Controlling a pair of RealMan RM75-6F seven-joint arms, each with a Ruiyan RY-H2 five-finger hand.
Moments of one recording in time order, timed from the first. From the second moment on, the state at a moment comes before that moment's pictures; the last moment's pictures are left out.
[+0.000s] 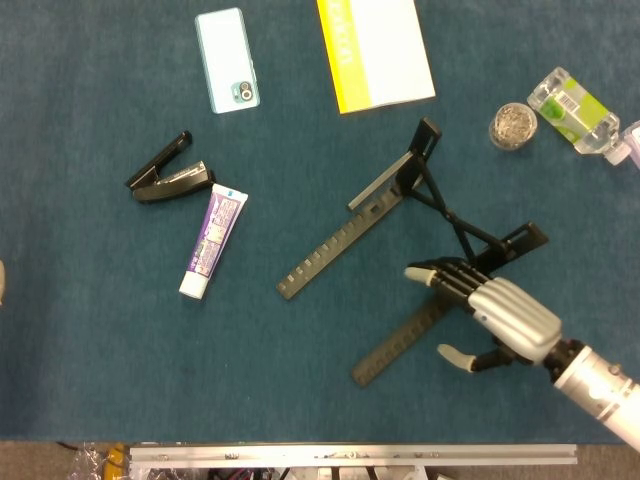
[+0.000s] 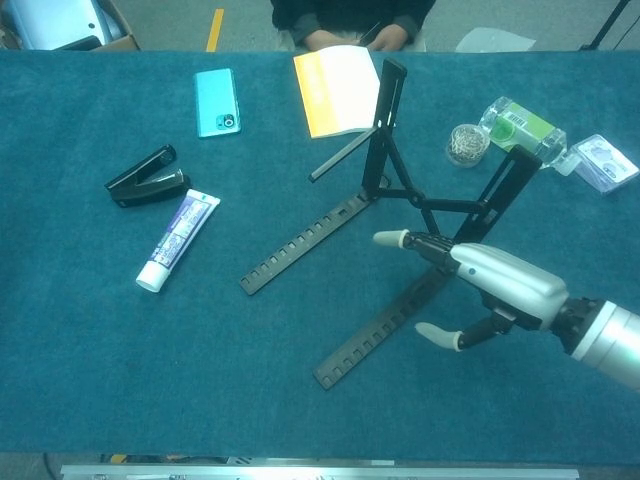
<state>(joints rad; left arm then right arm) -0.07 -1.02 0.00 -1.78 1.47 1.43 0.05 0.44 -1.46 -0.19 -1.60 -1.76 1.13 0.35</state>
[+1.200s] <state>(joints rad) -0.05 -0.99 0.00 -1.77 1.48 1.46 0.00 0.66 -1.71 0.13 -1.52 -1.46 0.94 0.27</state>
